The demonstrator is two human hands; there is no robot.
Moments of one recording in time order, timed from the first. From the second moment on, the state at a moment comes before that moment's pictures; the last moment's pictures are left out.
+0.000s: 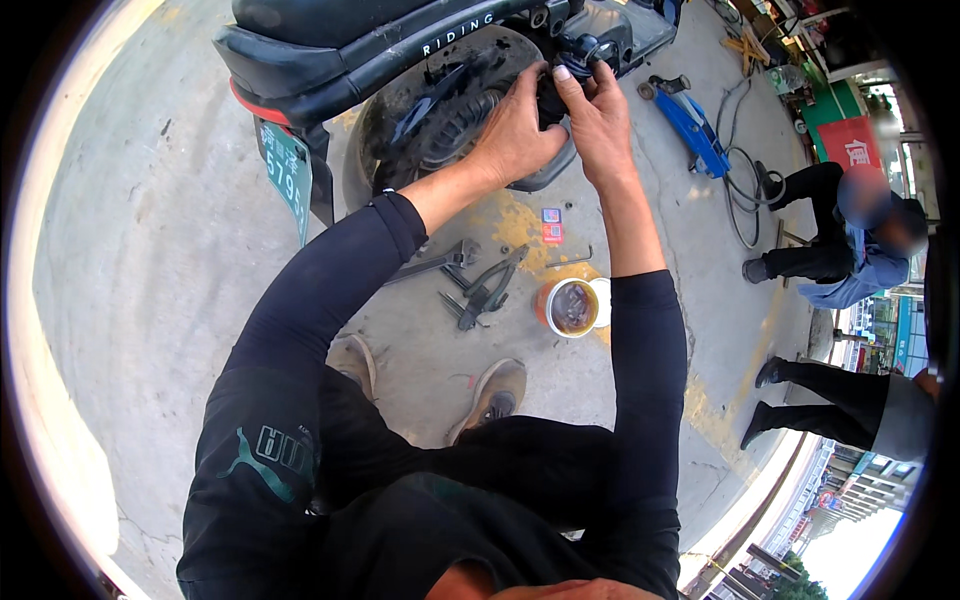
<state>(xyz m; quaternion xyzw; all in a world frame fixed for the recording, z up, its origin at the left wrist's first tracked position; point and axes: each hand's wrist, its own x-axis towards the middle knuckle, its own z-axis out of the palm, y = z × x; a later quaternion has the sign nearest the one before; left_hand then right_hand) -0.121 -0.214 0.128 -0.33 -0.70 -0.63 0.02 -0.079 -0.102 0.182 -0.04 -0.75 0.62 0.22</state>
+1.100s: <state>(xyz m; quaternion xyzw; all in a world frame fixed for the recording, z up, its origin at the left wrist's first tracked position) -0.131 -0.207 0.122 -0.31 -0.70 -0.64 0.04 -0.089 -0.094 0.204 -0.07 -0.77 0.54 0.34</state>
